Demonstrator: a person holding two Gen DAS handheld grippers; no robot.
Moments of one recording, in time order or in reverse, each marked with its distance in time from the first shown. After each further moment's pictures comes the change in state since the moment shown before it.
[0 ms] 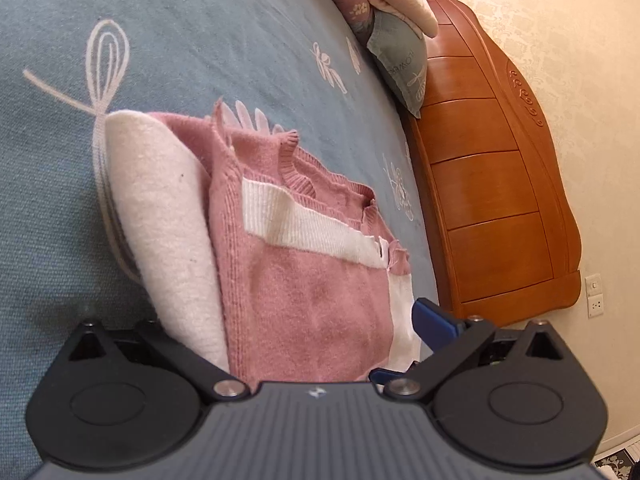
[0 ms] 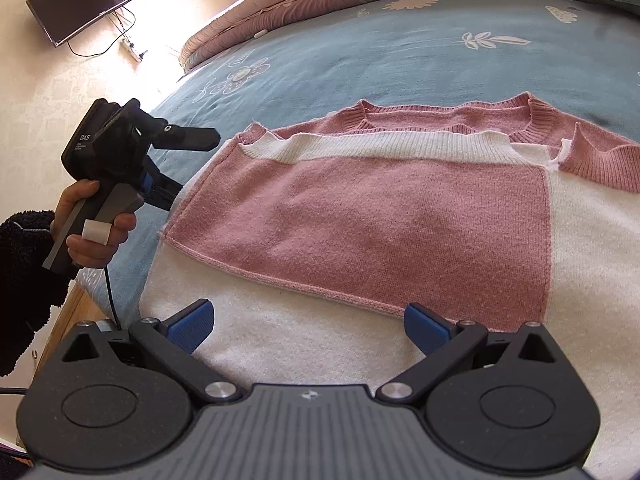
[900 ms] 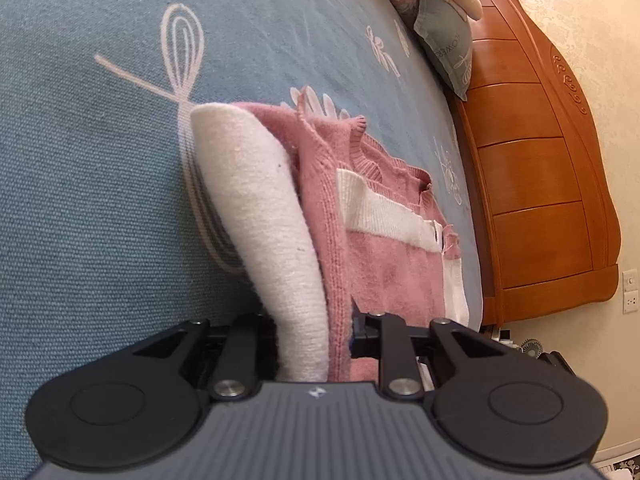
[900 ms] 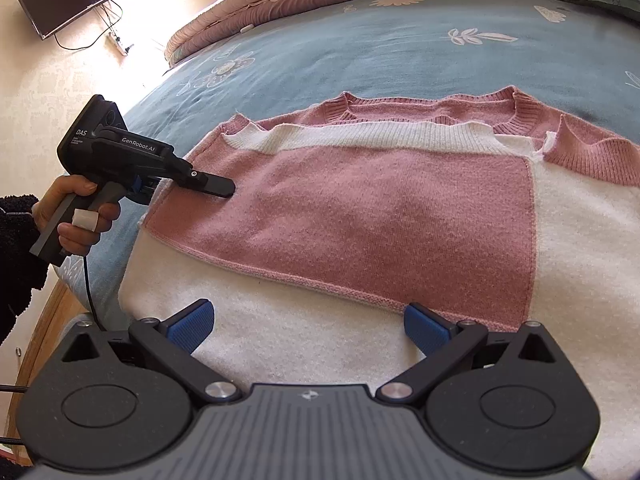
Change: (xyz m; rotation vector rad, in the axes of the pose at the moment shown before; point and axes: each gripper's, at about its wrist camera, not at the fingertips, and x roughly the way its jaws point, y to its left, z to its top) left arm -0.008 0.021 0.006 -0.033 0.076 0.122; right arm 0.005 -0.002 -0.007 -0.002 0.008 -0.061
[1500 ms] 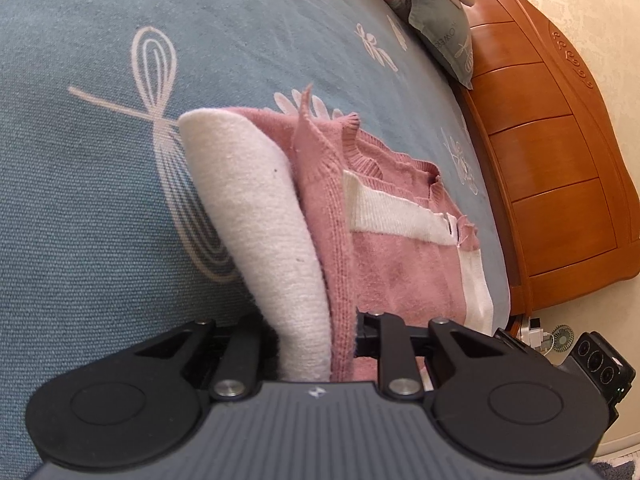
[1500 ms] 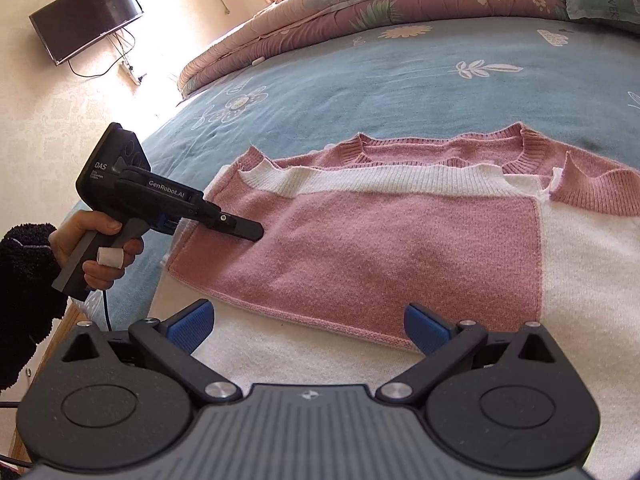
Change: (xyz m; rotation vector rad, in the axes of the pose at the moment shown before) left arm 0.002 -0.018 -0.006 0.089 -0.031 0.087; right arm -0.010 0.004 0.017 0.037 -0.131 0.046
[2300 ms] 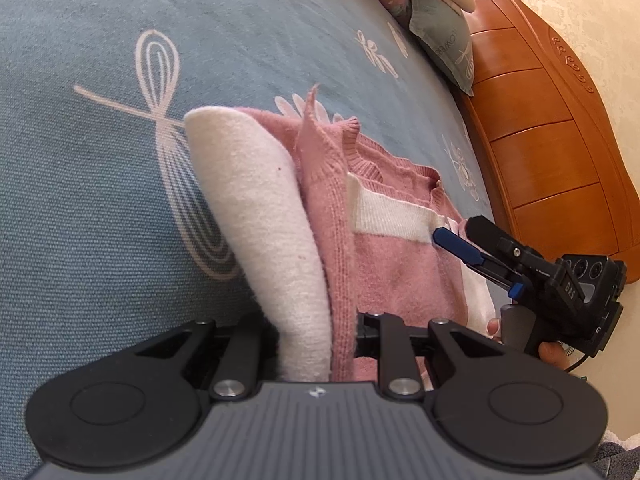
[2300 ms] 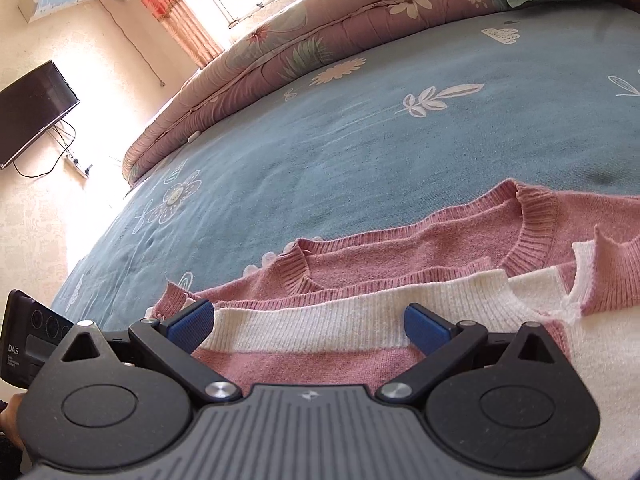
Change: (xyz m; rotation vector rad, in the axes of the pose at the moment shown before) left arm -0.005 -0.001 -0.007 -0.001 -0.027 0.013; right arm 0.064 -0.042 0.069 0.203 -0.141 -0.077
